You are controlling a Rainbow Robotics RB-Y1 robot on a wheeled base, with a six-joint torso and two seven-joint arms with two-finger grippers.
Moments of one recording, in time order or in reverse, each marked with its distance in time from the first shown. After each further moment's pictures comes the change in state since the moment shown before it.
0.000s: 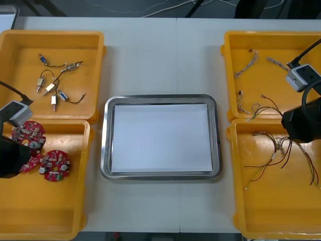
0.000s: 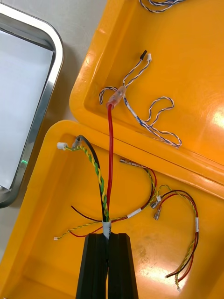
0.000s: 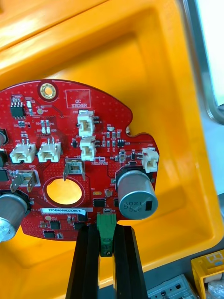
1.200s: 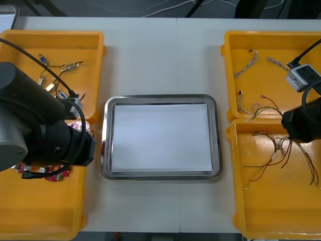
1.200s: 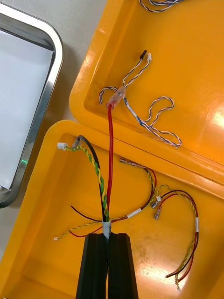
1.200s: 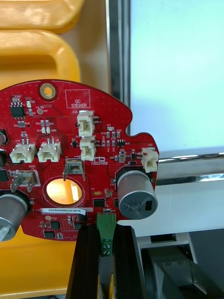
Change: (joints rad) right arm 0.000 0.000 0.000 0.001 0.000 0.000 0.000; left arm -0.394 0.007 -0.604 -0.033 -0.123 0.001 0.868
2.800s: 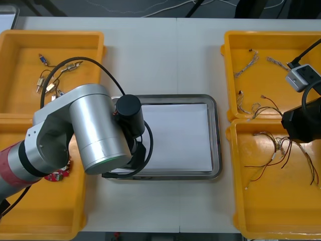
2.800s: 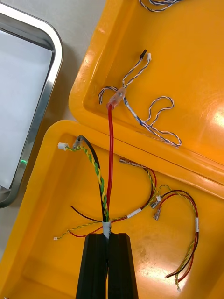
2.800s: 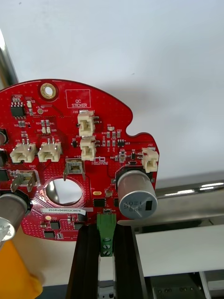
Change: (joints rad) right arm 0.000 0.000 0.000 0.001 0.000 0.000 0.000; left arm -0.229 -0.261 -0.438 0.328 -0.276 -0.055 0.055
